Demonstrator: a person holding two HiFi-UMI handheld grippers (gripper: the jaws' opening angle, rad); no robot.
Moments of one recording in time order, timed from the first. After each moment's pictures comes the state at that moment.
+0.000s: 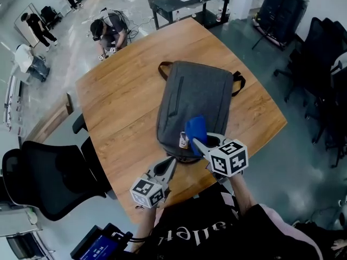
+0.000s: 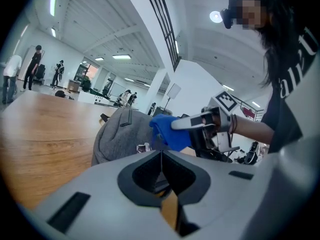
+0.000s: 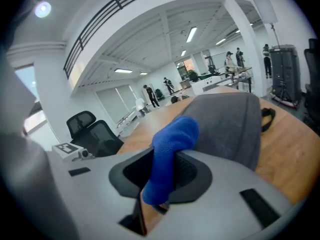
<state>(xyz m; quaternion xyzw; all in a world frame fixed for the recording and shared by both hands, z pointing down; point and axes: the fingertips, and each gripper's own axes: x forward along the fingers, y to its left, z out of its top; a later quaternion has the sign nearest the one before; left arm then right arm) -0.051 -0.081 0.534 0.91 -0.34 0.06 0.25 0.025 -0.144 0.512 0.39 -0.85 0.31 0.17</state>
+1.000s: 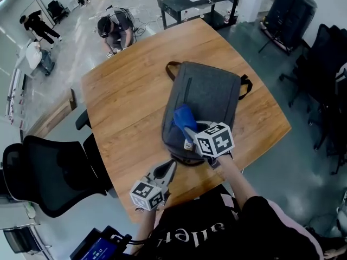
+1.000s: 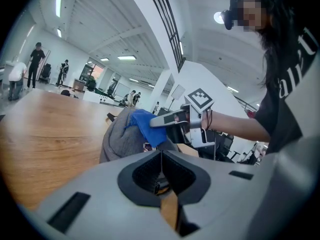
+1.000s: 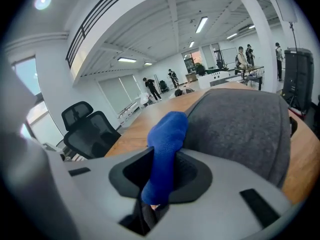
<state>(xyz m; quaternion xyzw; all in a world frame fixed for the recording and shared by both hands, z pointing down) -0.071 -0.077 0.538 0.89 -0.36 0.06 0.26 -0.021 -0.205 0.543 0.36 -0.85 0.30 0.23</state>
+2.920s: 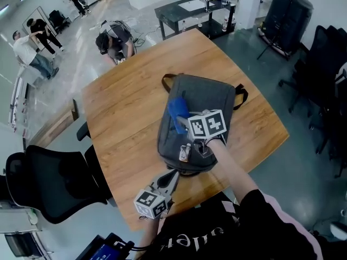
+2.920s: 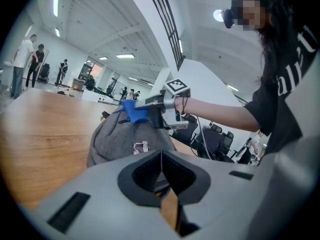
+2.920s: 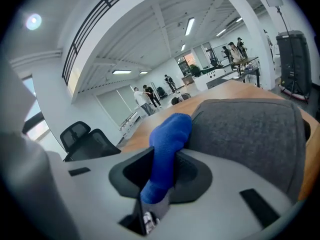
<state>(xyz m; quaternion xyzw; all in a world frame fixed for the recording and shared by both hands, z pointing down) -0.039 -0.081 0.539 0.89 -0.36 0.07 0.26 -0.013 -0.290 0.525 0.36 -0.85 0.34 0.17</state>
